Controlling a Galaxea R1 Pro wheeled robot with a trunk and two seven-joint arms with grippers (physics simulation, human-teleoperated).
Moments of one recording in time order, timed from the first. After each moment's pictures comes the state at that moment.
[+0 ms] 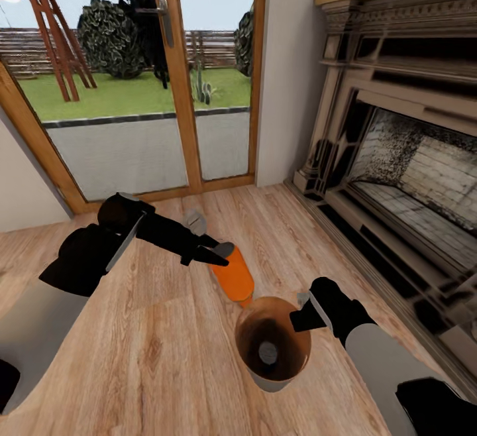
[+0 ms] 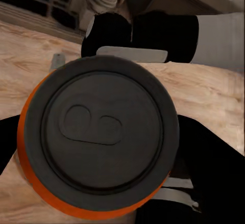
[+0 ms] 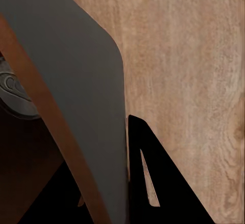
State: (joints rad) left arm -1.04 0.25 -0.46 -1.35 0.07 1.01 -1.45; right arm -0.86 0.00 0.18 -0.53 0.07 1.04 0.25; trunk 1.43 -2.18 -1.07
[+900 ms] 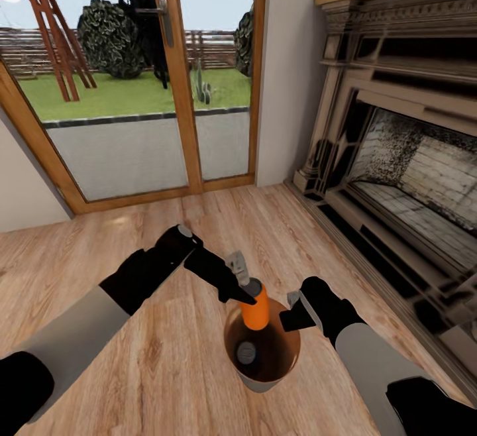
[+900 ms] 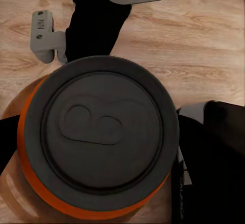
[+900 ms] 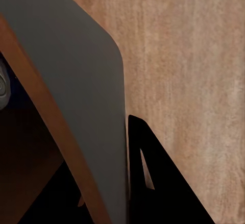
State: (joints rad) left arm -1.01 0.10 -0.72 -1.12 0.01 0.74 -1.25; right arm -0.86 0.05 0.17 -0.53 0.07 1.04 0.25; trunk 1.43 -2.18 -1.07
